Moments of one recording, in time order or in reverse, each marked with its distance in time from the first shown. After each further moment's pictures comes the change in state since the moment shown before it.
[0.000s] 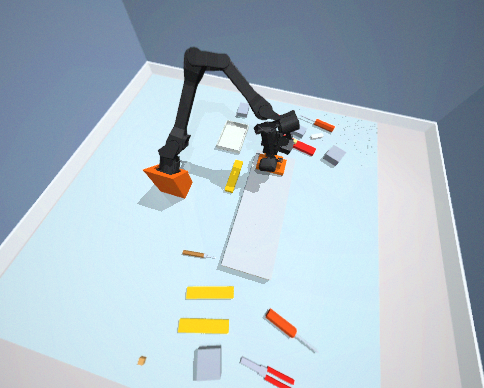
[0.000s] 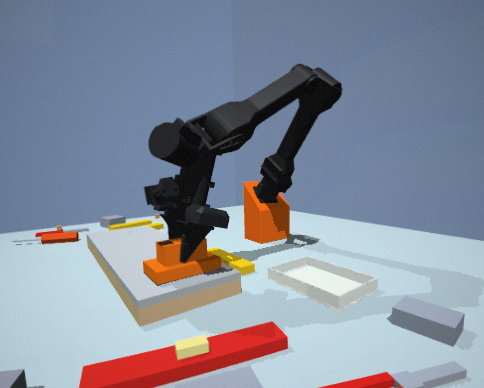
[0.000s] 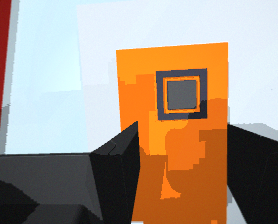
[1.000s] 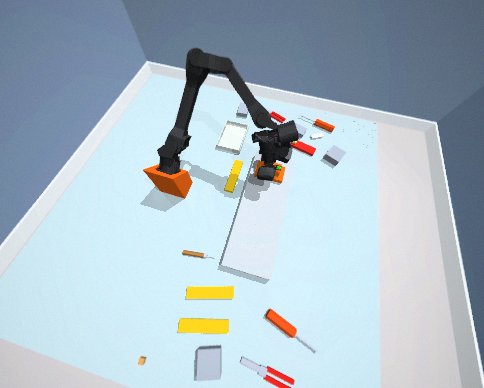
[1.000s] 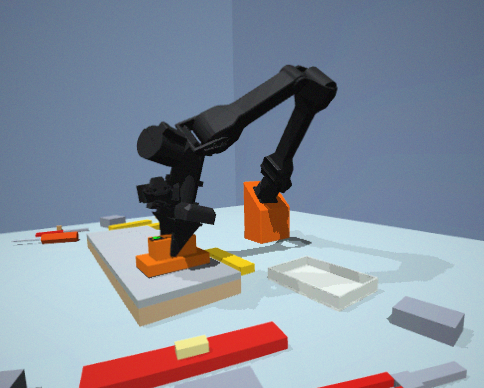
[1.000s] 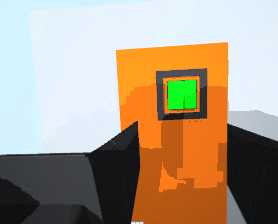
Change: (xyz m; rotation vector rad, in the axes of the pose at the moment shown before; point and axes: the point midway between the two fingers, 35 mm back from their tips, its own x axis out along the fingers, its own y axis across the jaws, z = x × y) arm 0.000 -0.039 0.002 -0.004 -0.001 0.001
